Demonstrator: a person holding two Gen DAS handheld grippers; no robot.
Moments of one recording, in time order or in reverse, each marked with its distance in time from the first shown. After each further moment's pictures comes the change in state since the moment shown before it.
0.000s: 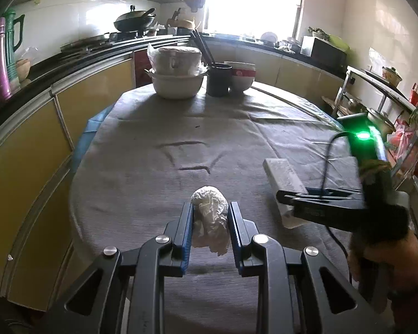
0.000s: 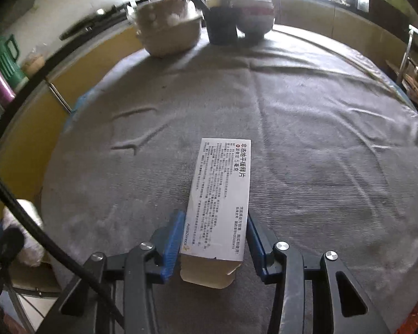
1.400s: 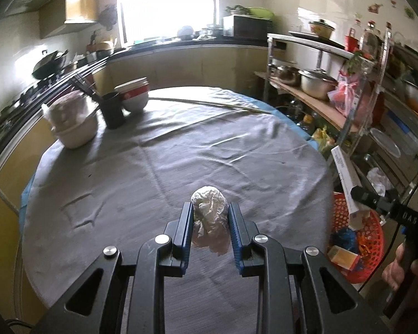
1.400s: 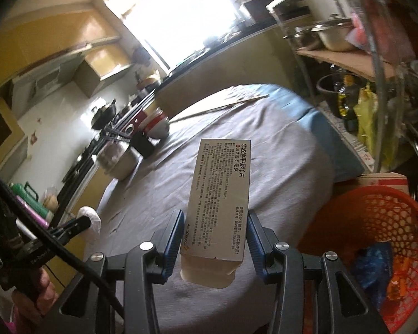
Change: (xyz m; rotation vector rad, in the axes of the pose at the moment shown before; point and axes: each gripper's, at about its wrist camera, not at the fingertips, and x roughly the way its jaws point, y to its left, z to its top) left arm -0.001 -0.195 0.037 0.335 0.017 -0.178; right arm -0.190 -0.233 -0.136 0.525 -0.434 0.073
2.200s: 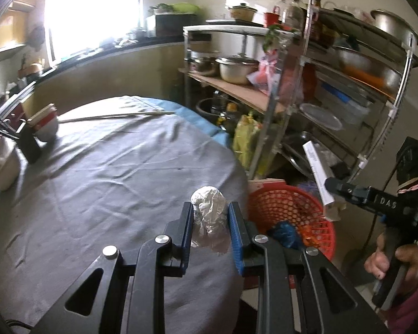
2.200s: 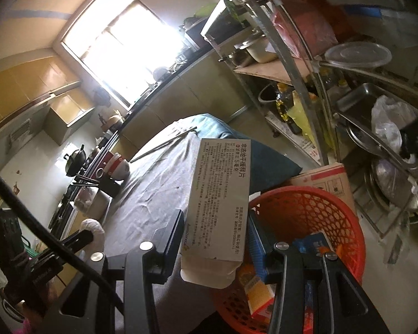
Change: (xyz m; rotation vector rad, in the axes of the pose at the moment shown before) left arm 0.019 -0.127 0.016 0.191 0.024 -0.297; right arm -0.084 -0.095 -0.002 0.187 -0.106 -0.116
